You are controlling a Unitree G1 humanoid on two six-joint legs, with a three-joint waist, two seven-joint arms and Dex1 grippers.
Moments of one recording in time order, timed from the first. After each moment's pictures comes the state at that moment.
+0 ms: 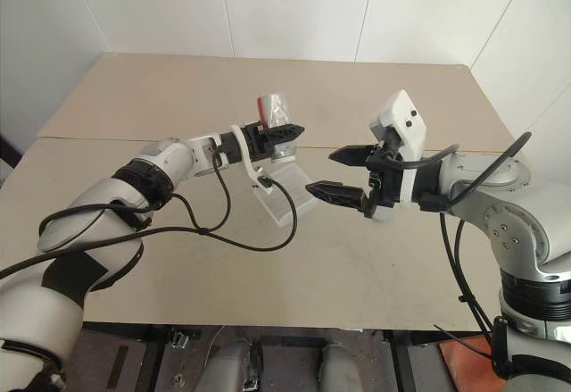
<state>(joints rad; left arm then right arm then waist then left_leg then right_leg) -1.33 0.46 -0.87 1.01 1.32 -0.52 0.60 -0.64 -0.81 -0.13 -0.47 0.83 1.08 0.74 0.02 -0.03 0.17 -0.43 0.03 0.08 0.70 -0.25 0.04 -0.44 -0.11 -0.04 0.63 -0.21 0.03</state>
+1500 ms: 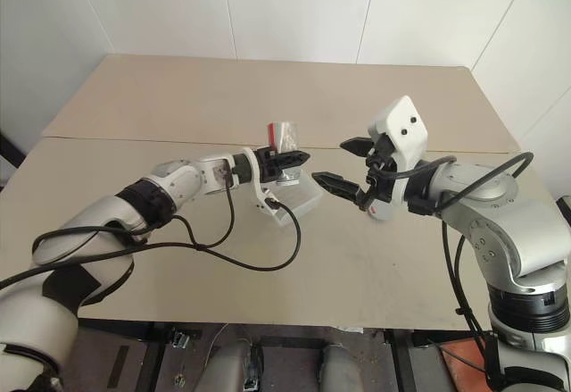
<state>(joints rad) -1.25 0.50 -1.02 0.79 1.46 -0.36 0.44 -0.57 -0.76 -0.12 -0.51 0.69 0.95 0.61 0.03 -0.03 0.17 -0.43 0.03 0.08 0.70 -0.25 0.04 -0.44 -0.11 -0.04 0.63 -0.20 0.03</state>
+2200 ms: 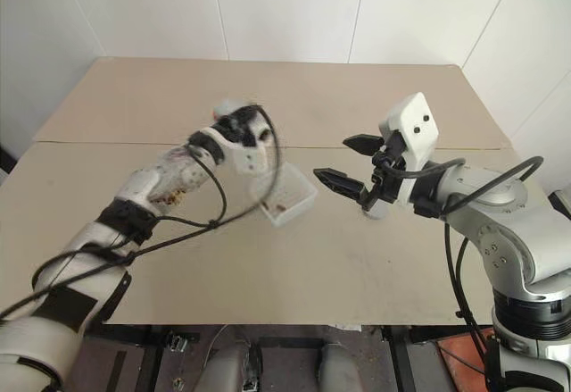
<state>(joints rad) -0.94 0.49 -0.37 0.58 0.53 -0.21 -0.22 -0.54 -0.76 -0.15 -0.51 0.73 0.92 0.61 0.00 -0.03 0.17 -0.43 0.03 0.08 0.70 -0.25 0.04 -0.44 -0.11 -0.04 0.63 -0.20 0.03</state>
